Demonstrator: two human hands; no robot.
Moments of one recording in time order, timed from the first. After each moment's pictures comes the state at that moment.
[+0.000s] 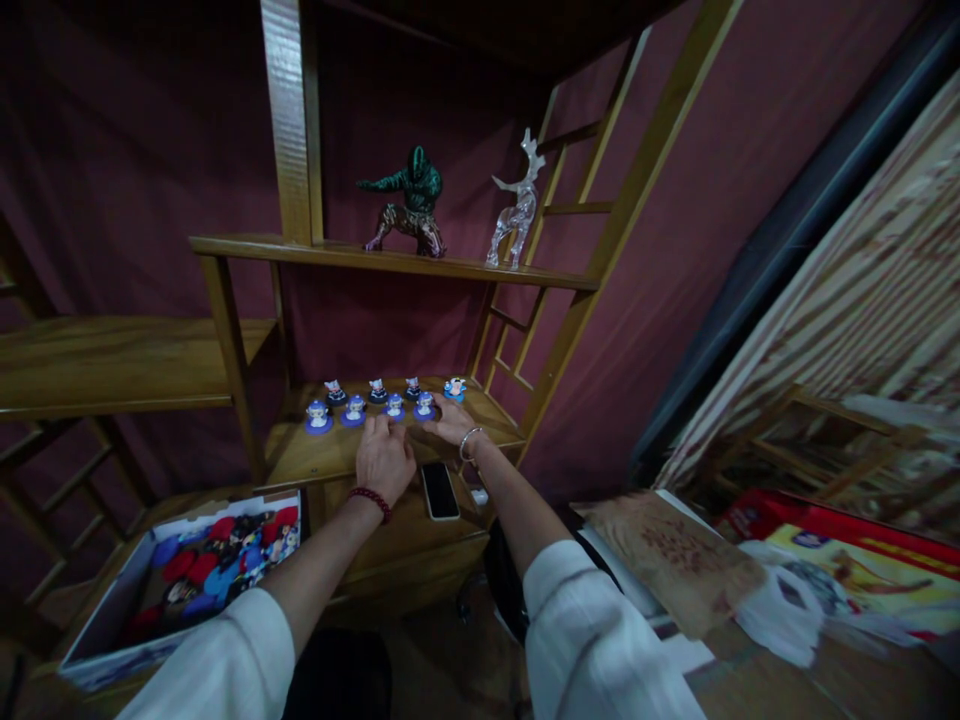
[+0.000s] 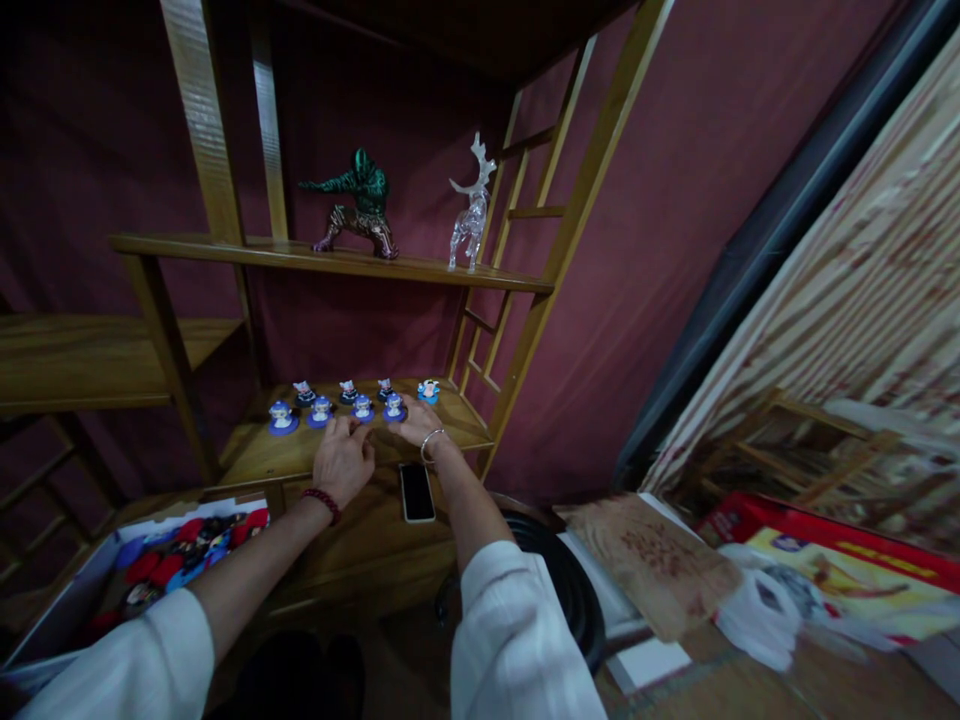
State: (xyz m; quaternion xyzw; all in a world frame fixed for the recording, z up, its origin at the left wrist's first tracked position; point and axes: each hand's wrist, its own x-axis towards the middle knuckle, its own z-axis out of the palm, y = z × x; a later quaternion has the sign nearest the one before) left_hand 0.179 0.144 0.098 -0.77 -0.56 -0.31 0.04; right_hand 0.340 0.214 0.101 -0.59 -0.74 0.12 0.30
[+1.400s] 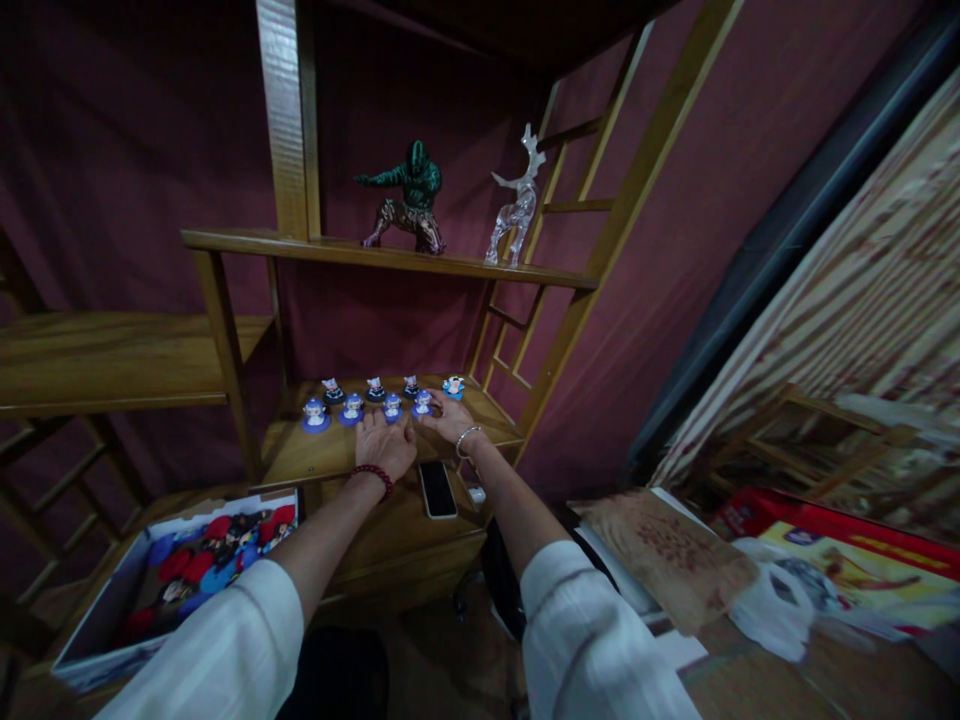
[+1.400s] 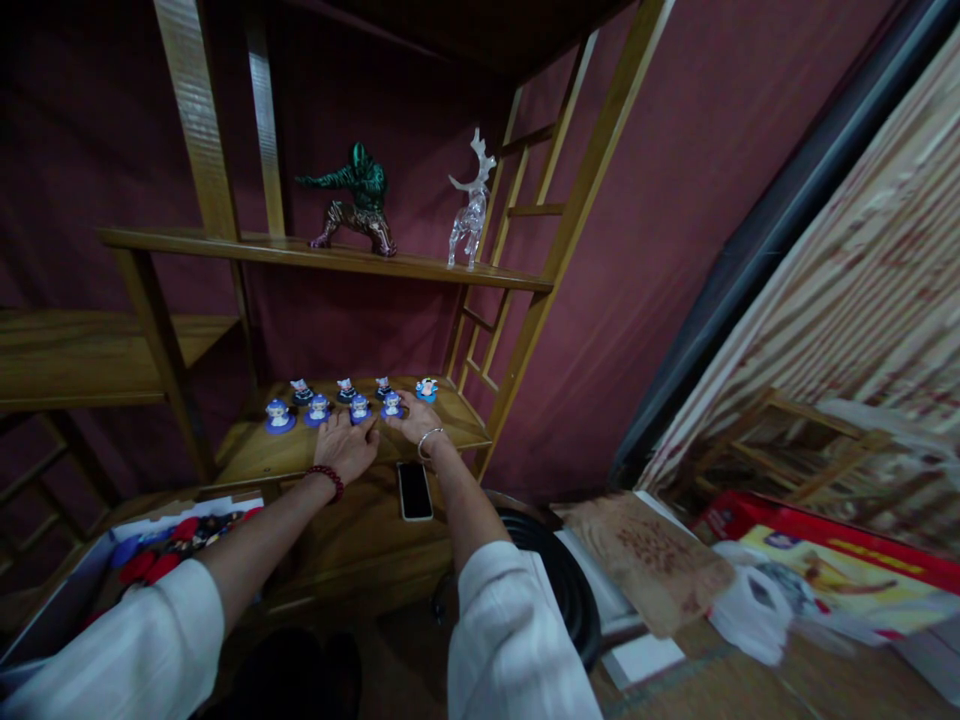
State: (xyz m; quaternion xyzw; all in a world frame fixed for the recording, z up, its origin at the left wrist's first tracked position) left_hand 0.186 0.161 0.100 -0.76 -0.61 -0.23 0.04; right_hand 0.348 0.233 0.078 -0.55 -0.71 0.20 0.39
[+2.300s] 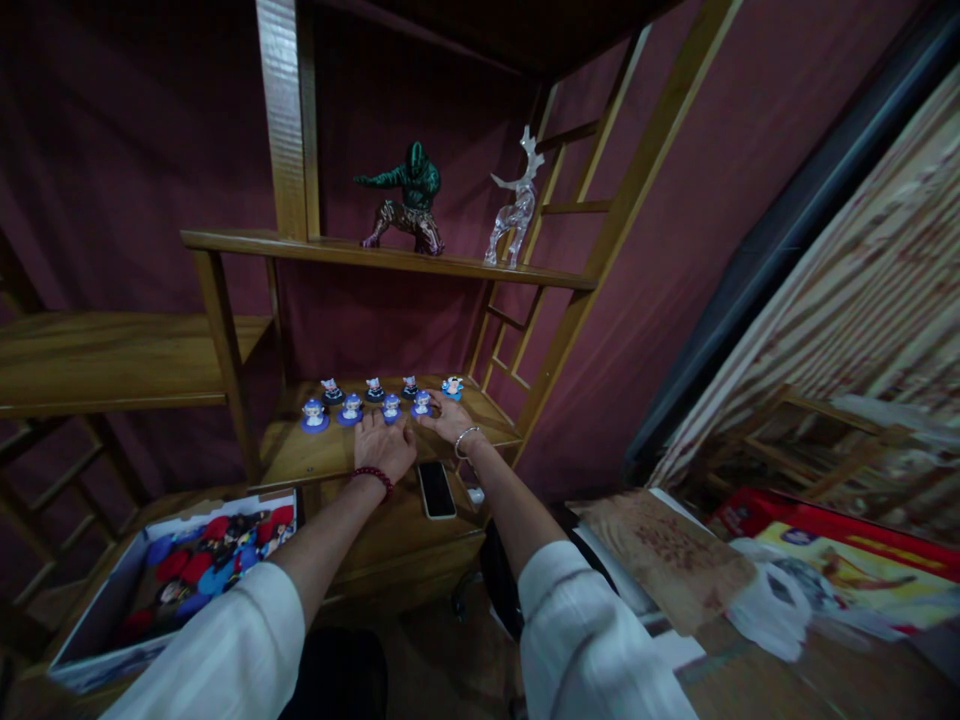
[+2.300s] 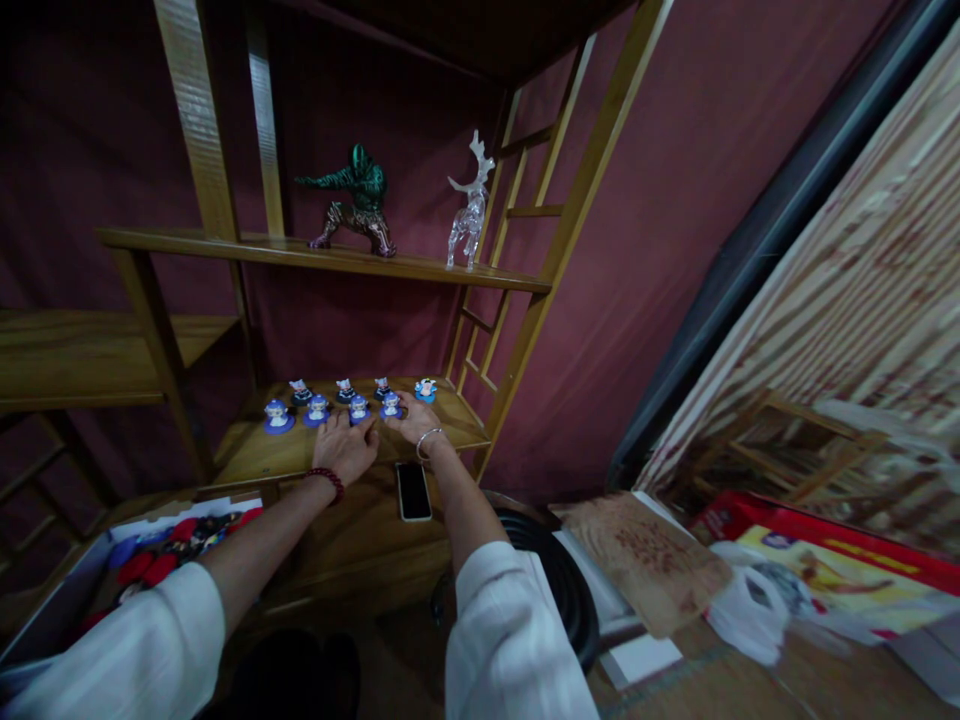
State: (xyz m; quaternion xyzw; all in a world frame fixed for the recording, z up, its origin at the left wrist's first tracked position) left_hand 0.188 0.159 0.099 -0.75 -0.61 -0.25 0.04; right_hand 0.347 0.229 0.082 -0.56 -0.72 0.18 0.38
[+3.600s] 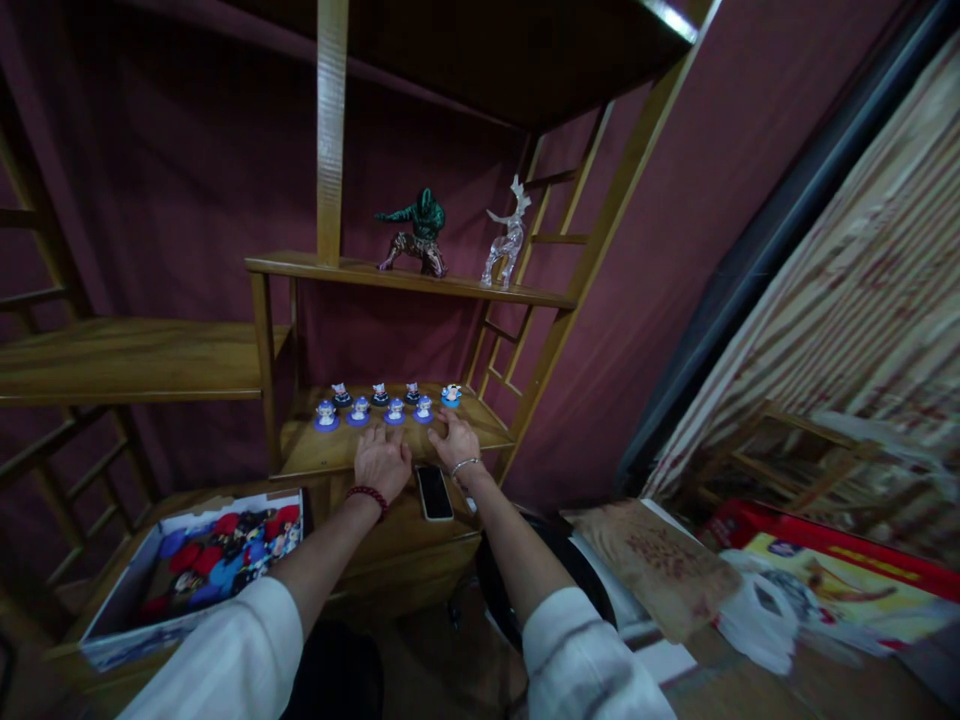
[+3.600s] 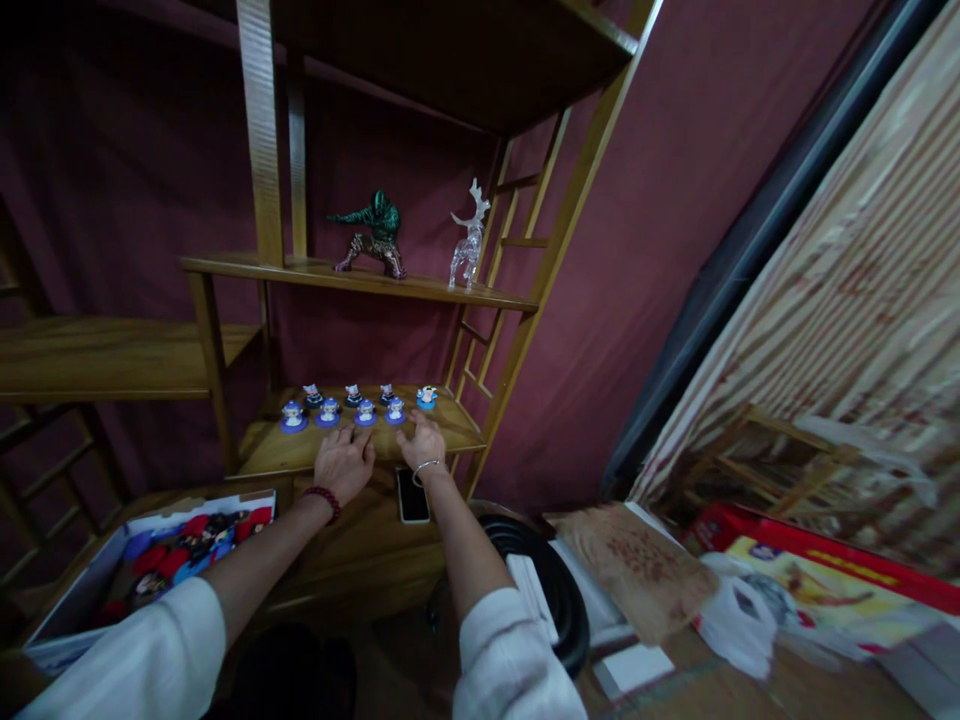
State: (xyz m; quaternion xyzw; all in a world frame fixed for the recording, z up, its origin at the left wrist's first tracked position) left_hand 0.171 0.129 0.091 -0.76 -0.58 -0.29 0.05; right_hand 0.328 0.167 0.084 -0.66 -0.65 0.01 0.37
